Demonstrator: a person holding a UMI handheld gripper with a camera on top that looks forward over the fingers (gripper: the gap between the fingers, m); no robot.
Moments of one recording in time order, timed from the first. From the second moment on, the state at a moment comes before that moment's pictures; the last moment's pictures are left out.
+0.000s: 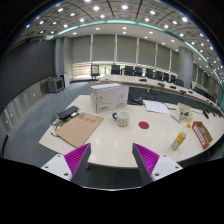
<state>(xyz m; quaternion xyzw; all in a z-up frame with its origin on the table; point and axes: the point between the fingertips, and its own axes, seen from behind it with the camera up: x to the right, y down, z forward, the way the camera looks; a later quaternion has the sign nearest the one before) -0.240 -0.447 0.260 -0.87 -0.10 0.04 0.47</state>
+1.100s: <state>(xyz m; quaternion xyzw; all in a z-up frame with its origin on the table) 0.185 -0.180 0.057 -0.84 0.01 -0.02 0.55</state>
